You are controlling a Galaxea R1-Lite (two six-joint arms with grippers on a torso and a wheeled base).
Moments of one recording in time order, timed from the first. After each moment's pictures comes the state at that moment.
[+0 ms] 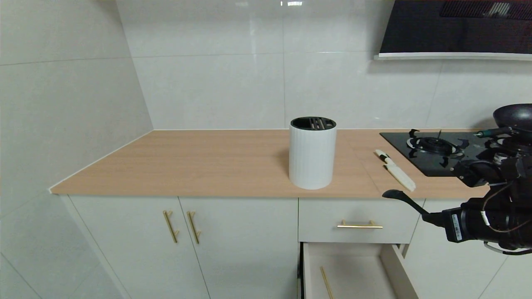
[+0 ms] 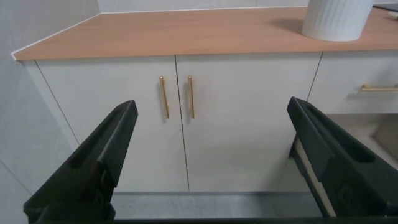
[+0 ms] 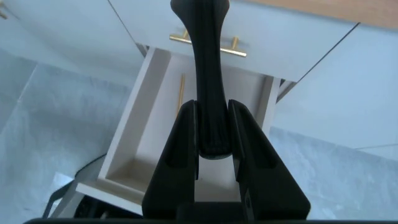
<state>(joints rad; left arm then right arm) 0.00 0.00 0.00 0.00 -0.03 0.01 0.14 1.50 -0.60 -0.25 0.12 -0.02</state>
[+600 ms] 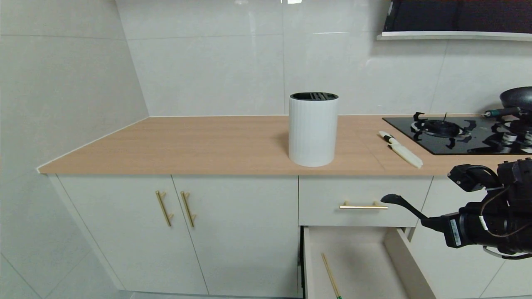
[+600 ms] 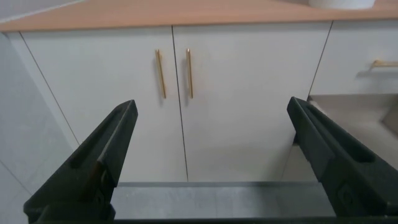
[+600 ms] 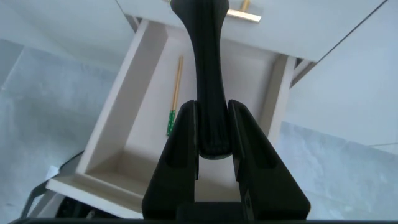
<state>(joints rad) 0.00 0.00 0.00 0.00 -0.03 0.01 0.15 1.51 -0.59 -0.25 0.12 -0.04</state>
